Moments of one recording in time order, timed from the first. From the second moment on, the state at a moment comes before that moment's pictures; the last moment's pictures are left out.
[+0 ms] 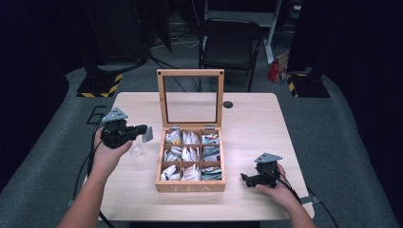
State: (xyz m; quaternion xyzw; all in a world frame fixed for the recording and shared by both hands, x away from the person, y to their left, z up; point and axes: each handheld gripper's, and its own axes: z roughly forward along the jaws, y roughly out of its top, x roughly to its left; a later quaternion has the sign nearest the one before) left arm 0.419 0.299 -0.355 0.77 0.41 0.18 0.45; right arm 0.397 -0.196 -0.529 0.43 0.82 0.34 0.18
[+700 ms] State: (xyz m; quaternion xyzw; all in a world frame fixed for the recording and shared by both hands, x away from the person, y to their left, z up) left arm 0.424 0.332 -0.355 0.74 0.45 0.20 0.45; right arm 0.397 -0.196 -0.529 0.43 0.82 0.34 0.18
